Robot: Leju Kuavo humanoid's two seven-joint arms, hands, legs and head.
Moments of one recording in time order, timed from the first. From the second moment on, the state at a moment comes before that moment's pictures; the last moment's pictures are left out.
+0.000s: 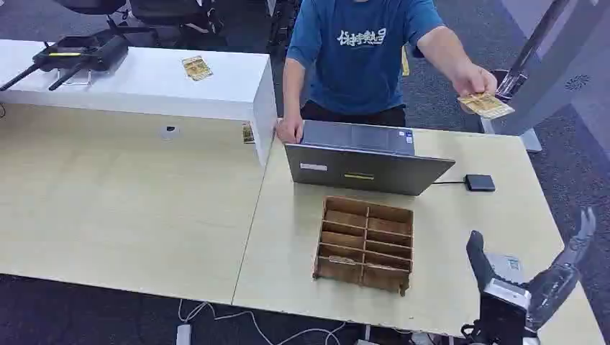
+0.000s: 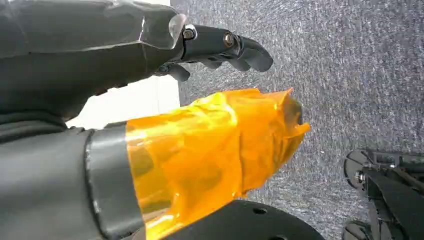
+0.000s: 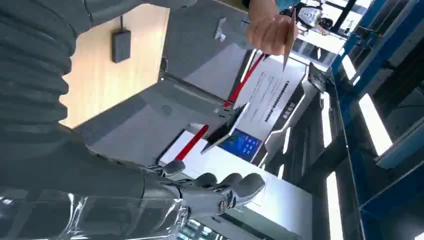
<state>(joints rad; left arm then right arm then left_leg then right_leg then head) -0.08 -0.28 1.30 -0.20 -1.30 0.06 0.20 0.01 0.06 0.05 -1.69 0.54 -0.70 -0.35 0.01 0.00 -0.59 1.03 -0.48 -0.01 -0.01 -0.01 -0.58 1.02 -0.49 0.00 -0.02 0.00</state>
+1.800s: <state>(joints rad) -0.09 -0.26 1.19 -0.20 -1.39 0.00 0.22 -0.62 -0.20 0.18 -1.30 1.37 -0.59 0.22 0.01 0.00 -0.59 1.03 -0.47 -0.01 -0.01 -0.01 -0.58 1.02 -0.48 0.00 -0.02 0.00</state>
